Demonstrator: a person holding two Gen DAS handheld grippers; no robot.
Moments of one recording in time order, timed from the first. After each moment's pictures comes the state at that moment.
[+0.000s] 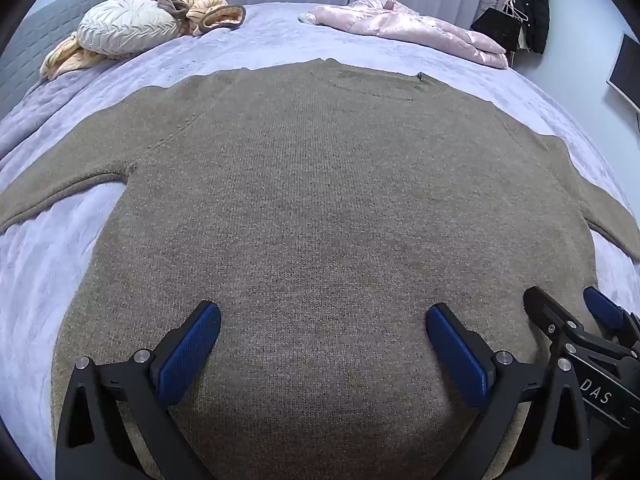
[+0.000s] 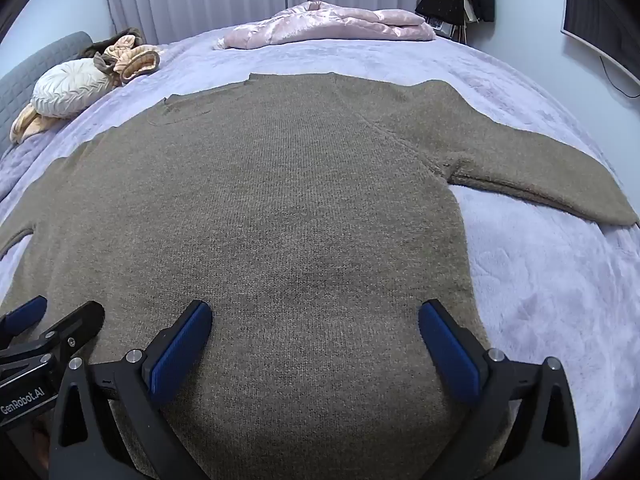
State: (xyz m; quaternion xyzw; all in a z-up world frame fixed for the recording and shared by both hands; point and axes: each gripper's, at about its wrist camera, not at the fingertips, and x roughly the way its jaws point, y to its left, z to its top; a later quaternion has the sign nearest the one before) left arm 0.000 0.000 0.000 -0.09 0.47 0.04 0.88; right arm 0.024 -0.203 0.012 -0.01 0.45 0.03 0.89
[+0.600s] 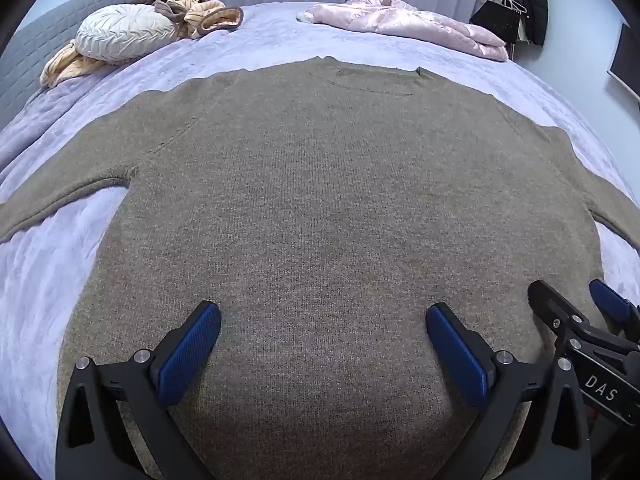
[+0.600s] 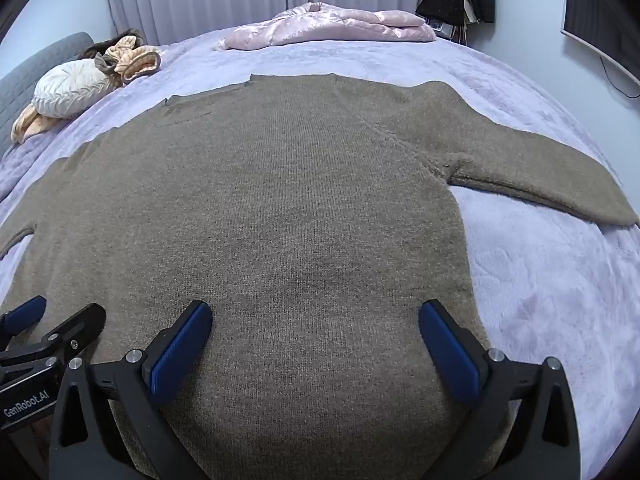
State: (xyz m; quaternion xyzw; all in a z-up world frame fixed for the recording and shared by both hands) left arm 0.000 -0.003 0.002 -0.07 0.47 0.05 0.88; right arm 0.023 -0.203 0.013 -0.01 0.45 0.03 0.89
